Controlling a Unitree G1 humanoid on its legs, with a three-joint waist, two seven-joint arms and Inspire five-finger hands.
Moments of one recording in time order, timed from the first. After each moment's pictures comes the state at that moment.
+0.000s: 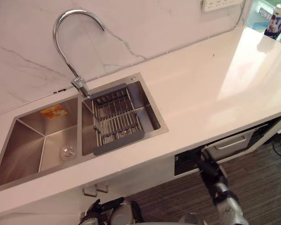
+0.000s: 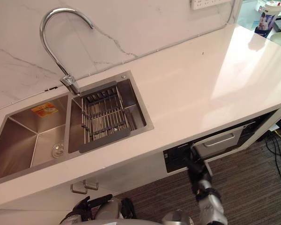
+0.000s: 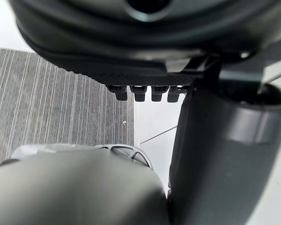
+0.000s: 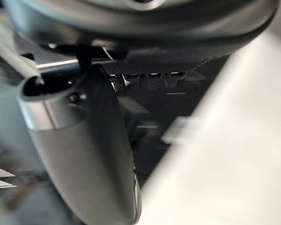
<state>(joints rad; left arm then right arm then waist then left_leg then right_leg) 0.07 0.05 0.21 0.99 -0.19 0.12 0.06 0.16 -0.15 -0.11 0.76 0.62 -0.13 0.30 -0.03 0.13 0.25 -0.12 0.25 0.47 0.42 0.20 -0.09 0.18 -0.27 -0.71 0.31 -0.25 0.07</state>
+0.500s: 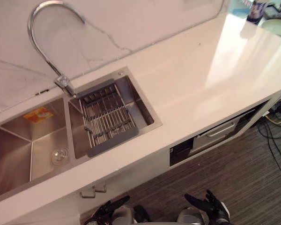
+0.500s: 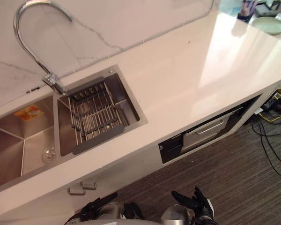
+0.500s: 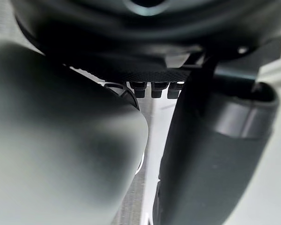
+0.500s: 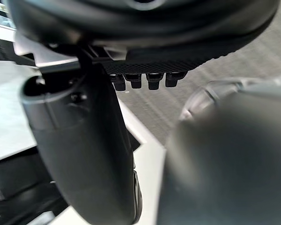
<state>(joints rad) 0.07 0.08 0.15 0.98 -0.41 0.23 -0.08 0.19 -0.15 -0.23 0.91 0.27 -0.10 0.06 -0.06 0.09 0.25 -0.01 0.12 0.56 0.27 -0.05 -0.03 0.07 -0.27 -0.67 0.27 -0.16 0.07</state>
